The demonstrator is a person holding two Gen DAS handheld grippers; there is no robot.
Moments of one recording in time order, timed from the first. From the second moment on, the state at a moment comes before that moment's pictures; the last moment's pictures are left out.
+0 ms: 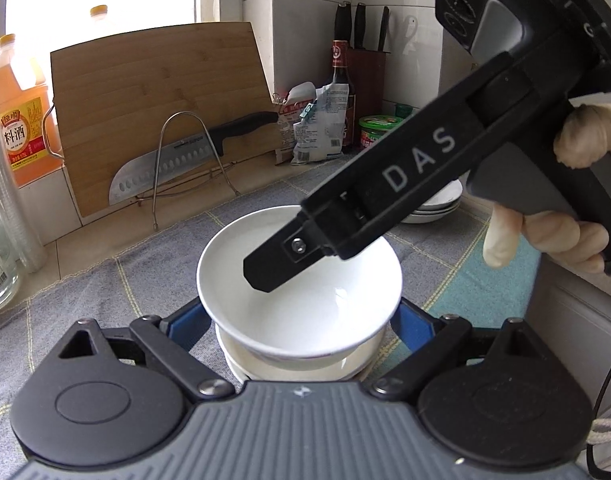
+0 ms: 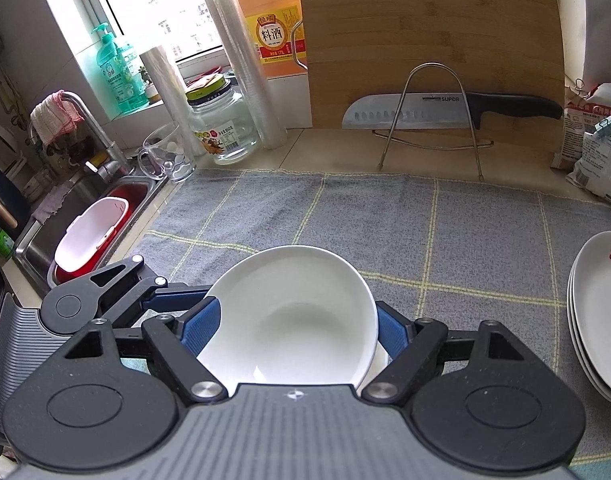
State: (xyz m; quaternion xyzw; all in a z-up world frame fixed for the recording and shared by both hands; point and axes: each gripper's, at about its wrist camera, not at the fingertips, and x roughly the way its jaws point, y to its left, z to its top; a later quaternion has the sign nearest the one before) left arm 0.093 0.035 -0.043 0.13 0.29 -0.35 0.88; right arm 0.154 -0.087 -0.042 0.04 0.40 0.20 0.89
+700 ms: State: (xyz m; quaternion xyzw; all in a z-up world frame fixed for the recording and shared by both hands) left arm 0.110 0.028 -0.056 0.13 0.31 -0.35 0.87; right arm 0.162 -0.088 -0.058 0.04 0.42 0.20 0.88
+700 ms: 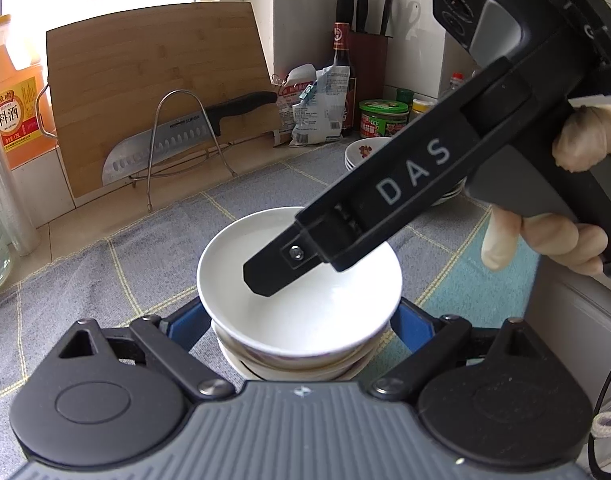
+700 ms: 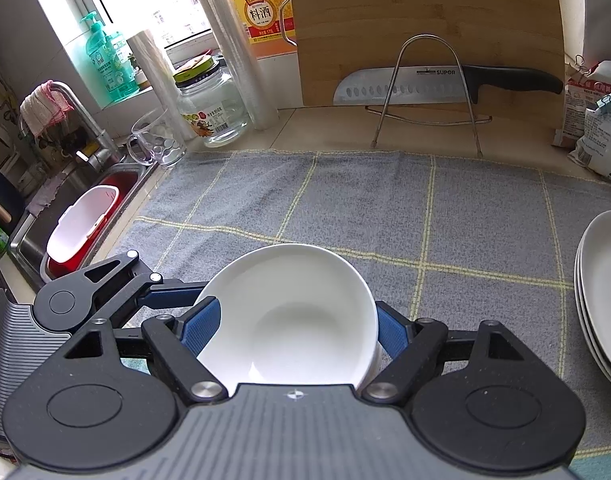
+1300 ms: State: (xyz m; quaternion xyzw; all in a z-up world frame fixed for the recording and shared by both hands) left arm 0.113 0.030 -0.062 0.12 0.31 -0.36 0.87; right arm 0.163 -0.090 -0.060 0.04 0.42 0.19 0.89
